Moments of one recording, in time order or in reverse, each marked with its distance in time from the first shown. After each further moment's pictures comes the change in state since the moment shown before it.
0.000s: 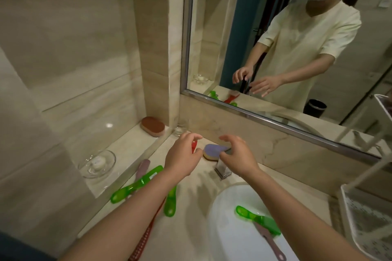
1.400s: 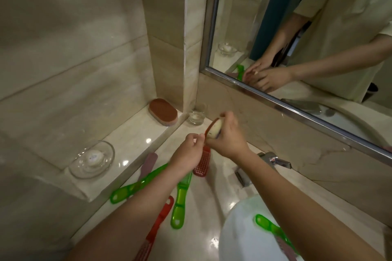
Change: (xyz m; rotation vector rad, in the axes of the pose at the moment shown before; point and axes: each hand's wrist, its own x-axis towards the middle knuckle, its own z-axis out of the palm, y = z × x) left_hand 0.081 -0.087 0.050 -0.292 -0.151 -0.520; right_hand 0.132 -0.009 0.091 0.120 -0.152 -0.039
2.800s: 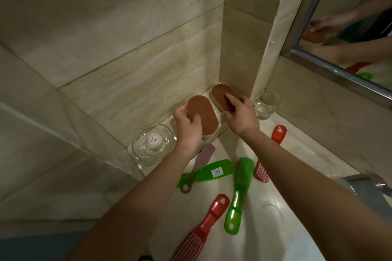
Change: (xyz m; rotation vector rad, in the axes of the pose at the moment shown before) left_hand 0.020 -0.042 -0.121 -0.444 0.559 -0.092; right_hand 0.094 -0.047 0.139 0.030 -0.127 -0.087
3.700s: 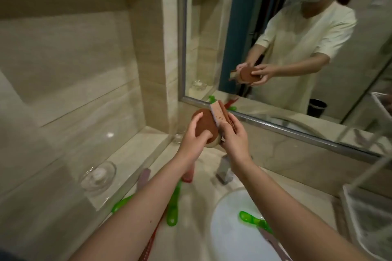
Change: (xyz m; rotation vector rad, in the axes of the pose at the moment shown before) left_hand -0.217 0.097 0.056 -0.022 -0.708 0.350; right_hand -0.239 -0.031 -0.186 0.880 0.598 0.134
